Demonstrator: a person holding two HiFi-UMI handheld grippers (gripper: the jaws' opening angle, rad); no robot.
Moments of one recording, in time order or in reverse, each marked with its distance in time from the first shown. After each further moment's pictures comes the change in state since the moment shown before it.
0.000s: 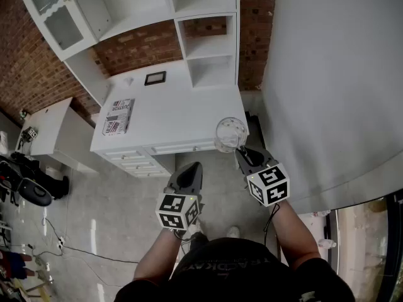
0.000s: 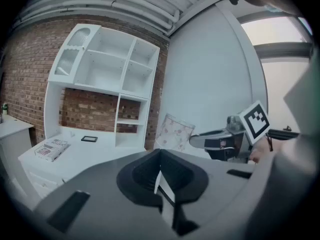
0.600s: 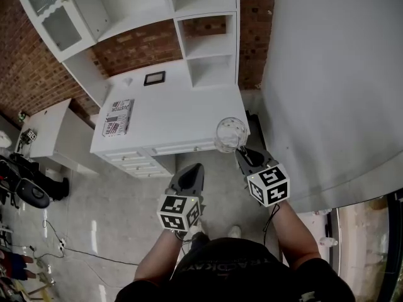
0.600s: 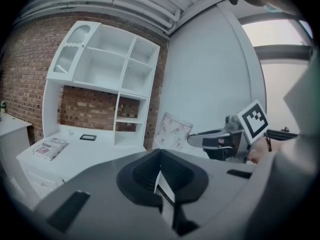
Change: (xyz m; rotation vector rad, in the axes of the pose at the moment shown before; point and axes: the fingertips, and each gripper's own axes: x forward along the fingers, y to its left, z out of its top) left arm 0.001 0.005 -0.002 -0.006 0.012 -0.021; right arm 0.008 0.003 0.001 0.022 0.000 -0.010
